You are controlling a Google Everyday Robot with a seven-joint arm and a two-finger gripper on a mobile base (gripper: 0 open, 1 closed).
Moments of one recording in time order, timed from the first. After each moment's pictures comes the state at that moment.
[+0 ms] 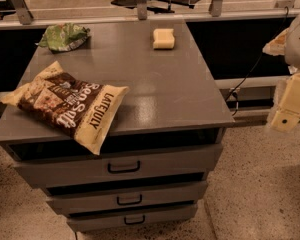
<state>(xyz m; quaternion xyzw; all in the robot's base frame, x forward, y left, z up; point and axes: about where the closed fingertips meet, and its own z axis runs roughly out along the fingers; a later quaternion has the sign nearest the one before) 0.438 -0.217 0.977 -0.60 0.78 -0.03 0.16</state>
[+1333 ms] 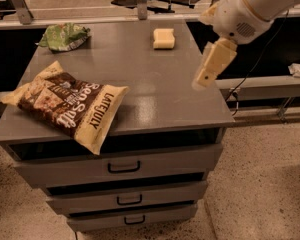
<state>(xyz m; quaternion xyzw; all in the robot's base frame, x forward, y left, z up) 0.556 -0.114 0.981 -0.64 0.71 0.03 0.30</state>
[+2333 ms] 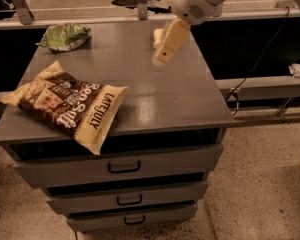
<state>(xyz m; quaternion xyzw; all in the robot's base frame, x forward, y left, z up) 0.635 -0.034 0.995 -0.66 0.66 0.05 0.36</state>
